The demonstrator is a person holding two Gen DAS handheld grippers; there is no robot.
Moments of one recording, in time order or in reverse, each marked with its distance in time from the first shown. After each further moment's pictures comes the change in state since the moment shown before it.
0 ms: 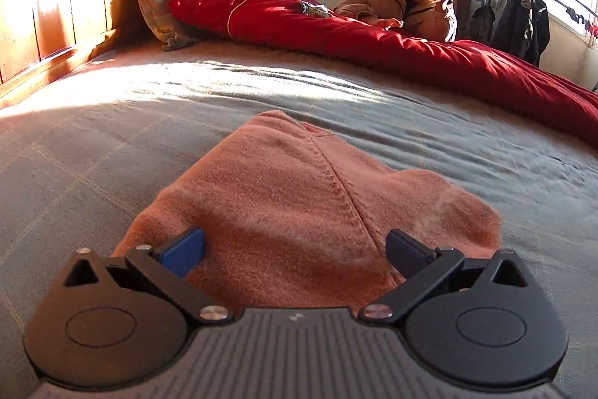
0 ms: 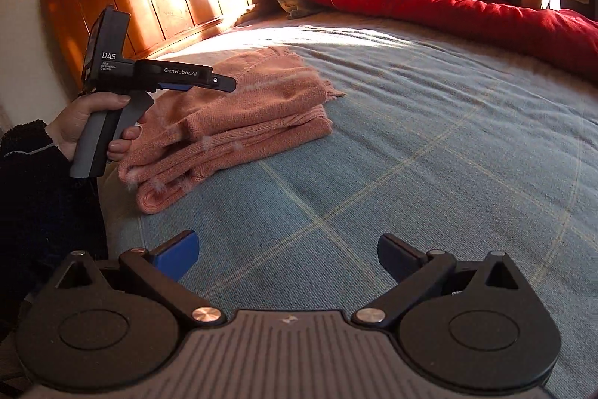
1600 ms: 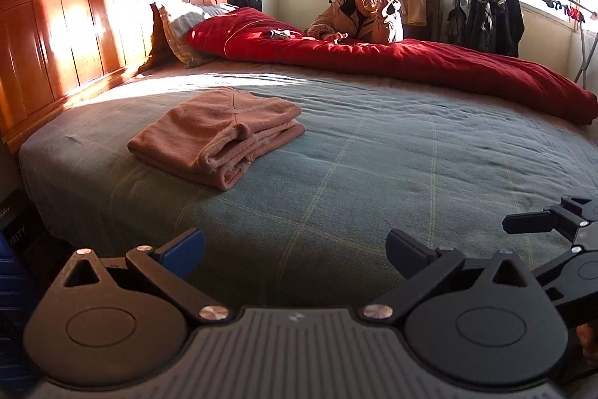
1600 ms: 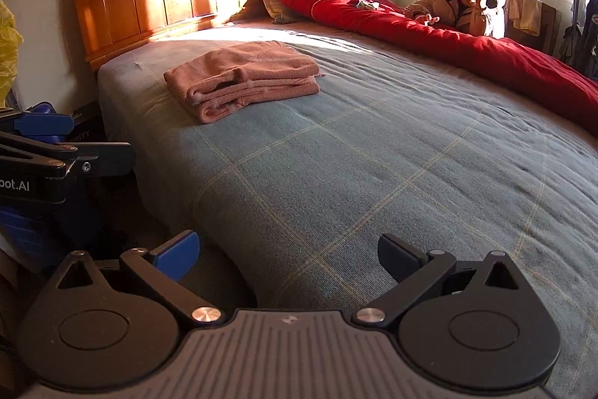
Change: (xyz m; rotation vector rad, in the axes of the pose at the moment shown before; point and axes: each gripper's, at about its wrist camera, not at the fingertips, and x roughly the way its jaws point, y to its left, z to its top) left arm -0.313 -0.199 -0.181 -0.011 -0.068 0.088; right arm -0.166 0.079 -0.119 -0.073 -0.034 -0.188
